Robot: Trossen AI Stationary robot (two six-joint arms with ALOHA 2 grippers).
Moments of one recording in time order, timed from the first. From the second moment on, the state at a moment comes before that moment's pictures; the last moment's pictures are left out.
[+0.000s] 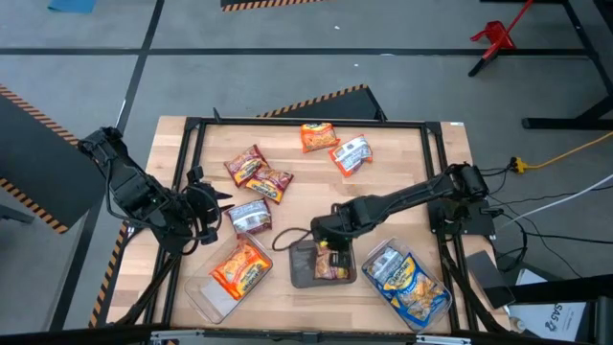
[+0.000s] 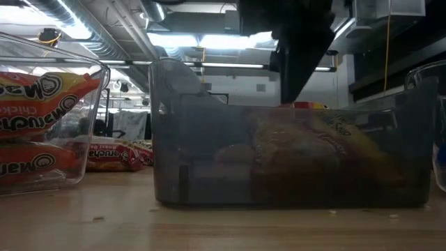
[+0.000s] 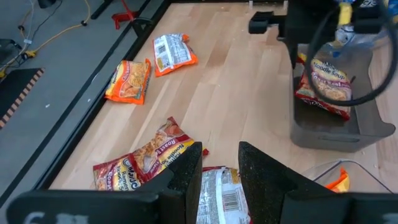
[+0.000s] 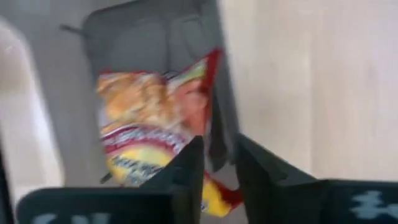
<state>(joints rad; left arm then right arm) -0.75 1.08 1.25 -1.24 -0.87 -0.78 0.26 1.88 1.48 -0.88 -0.06 0.33</state>
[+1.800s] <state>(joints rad) -0.75 1.08 1.25 -1.25 -0.87 -0.78 0.30 1.96 1.47 -0.82 -0.08 0.23</state>
